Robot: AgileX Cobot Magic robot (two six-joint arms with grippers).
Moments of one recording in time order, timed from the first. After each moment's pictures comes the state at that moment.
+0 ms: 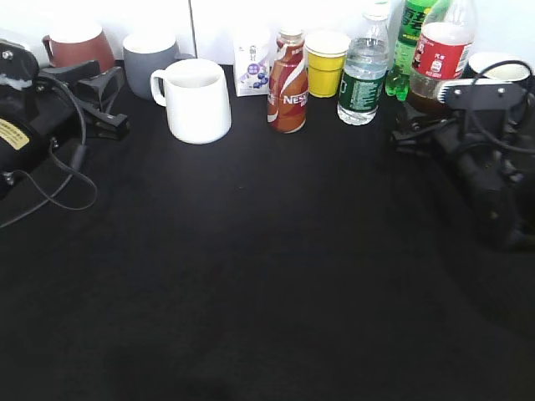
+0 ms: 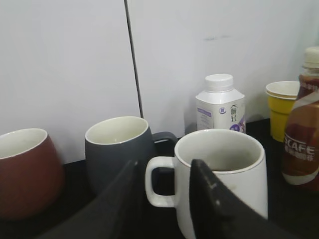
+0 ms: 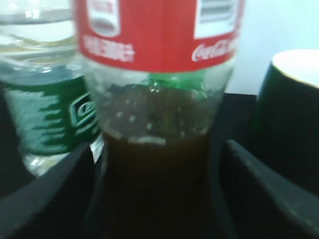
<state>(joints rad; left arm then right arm) -0.28 1.78 -0.62 0.11 -1.09 0.02 0.26 2.10 -0.75 0.21 -1.22 -0.10</state>
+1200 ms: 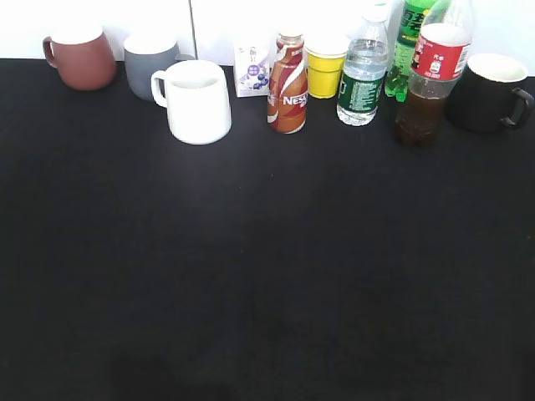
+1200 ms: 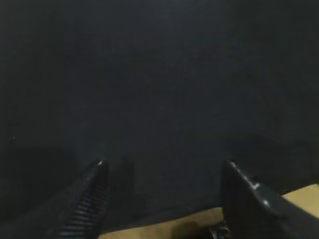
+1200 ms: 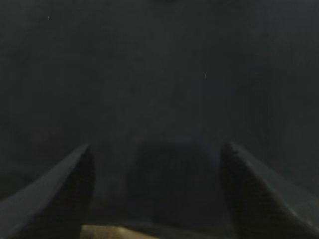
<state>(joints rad) -0.32 0.28 -0.54 -0.06 1.06 -0.05 0.27 0.13 -0.56 0.00 1.07 0.11</state>
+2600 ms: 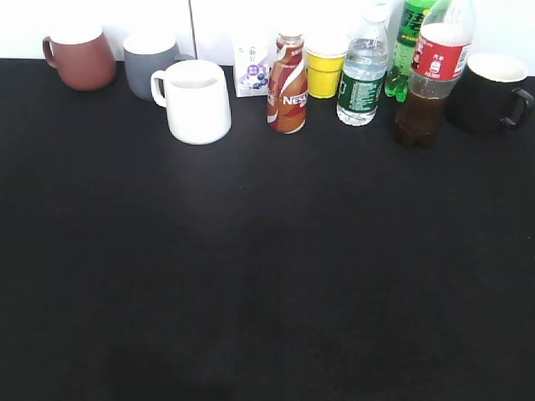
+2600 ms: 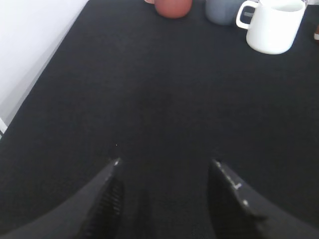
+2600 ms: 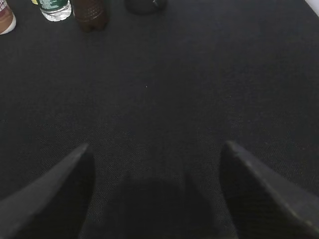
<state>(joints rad) 0.00 -0.01 -0.52 0.00 1.06 -0.05 -0.02 -0.01 -0.50 0.00 1.04 0.11</state>
